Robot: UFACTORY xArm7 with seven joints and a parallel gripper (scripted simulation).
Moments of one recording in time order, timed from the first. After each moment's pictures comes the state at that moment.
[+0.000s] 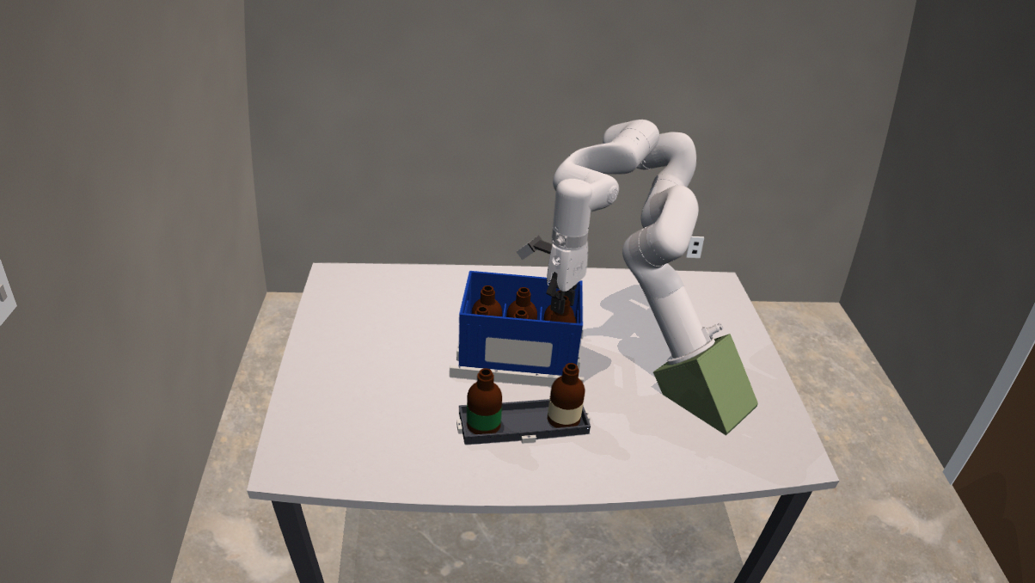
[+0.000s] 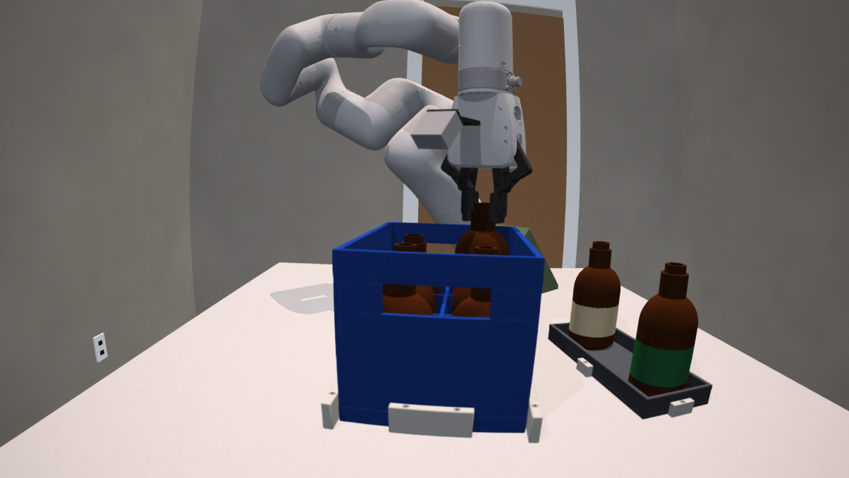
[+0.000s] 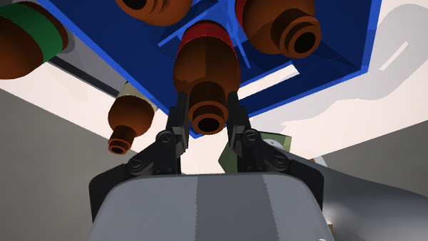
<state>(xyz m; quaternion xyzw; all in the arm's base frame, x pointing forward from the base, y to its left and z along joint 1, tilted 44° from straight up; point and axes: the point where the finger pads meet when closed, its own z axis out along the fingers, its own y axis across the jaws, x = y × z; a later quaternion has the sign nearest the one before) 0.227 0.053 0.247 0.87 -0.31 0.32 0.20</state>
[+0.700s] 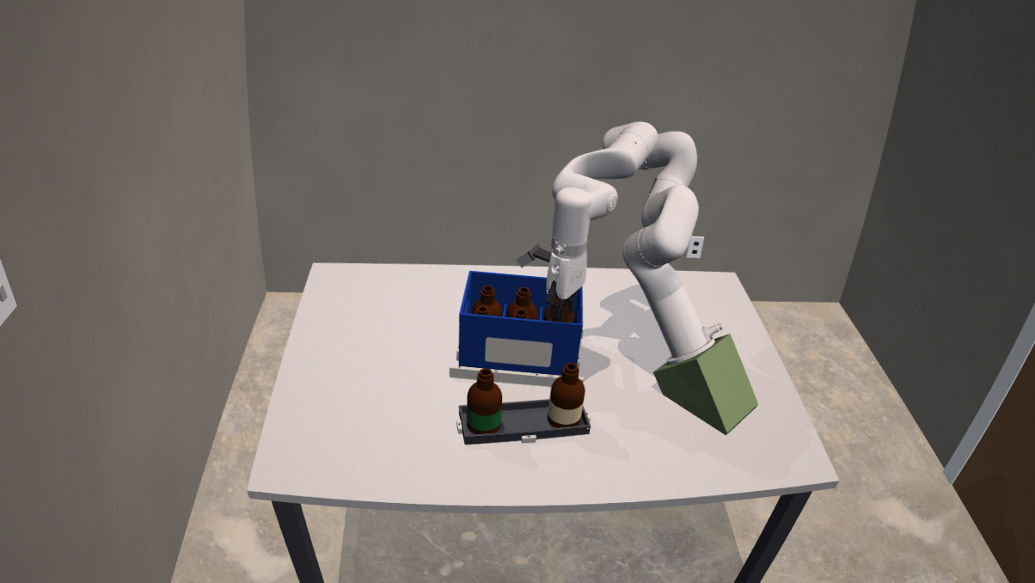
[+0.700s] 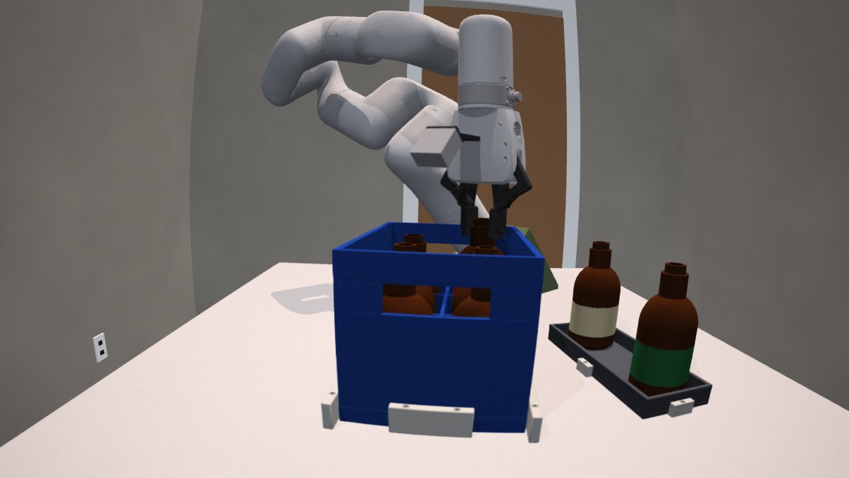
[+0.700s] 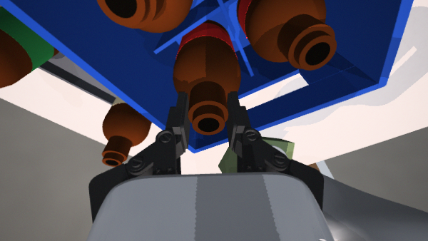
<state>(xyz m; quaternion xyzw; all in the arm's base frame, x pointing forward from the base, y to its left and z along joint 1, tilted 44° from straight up) 0.236 0.042 0.232 0.87 -0.31 0.32 0.20</state>
